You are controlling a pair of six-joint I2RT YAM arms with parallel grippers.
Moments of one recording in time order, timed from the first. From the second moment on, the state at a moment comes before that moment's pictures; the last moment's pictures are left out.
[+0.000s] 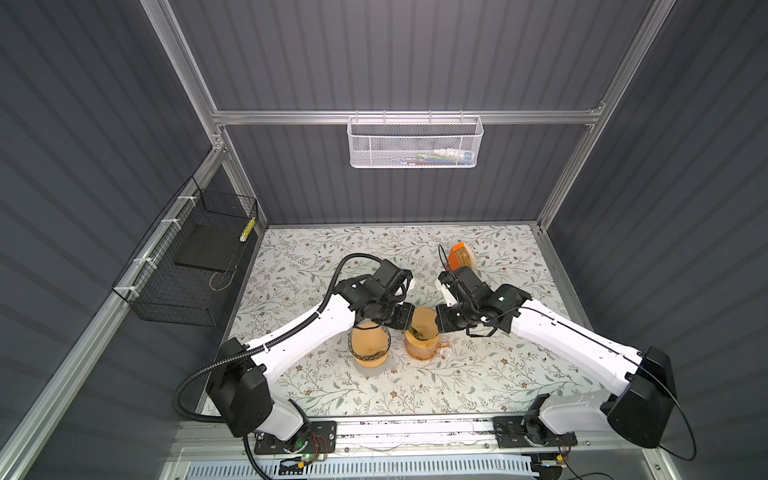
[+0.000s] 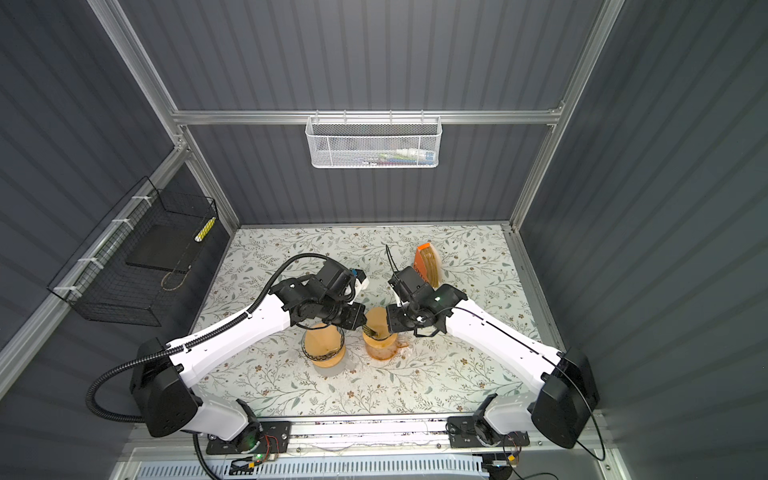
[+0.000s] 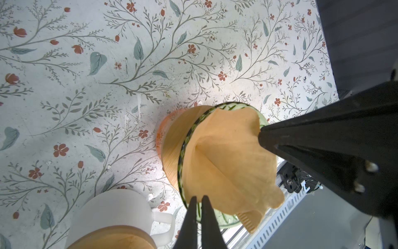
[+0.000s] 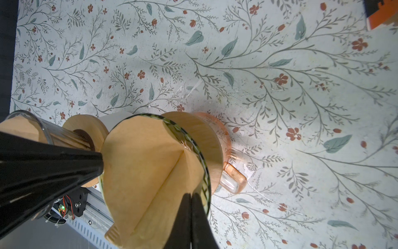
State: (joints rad) left arm -0.83 1.49 1.28 -0.80 0.25 -0.40; right arm 0.76 1.35 1.13 -0.82 -0.08 0.53
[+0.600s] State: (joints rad) left arm -0.85 1.51 1.32 -0.79 0.36 -0.41; right arm 0.76 1.37 1.14 -0.82 -0.07 0.53
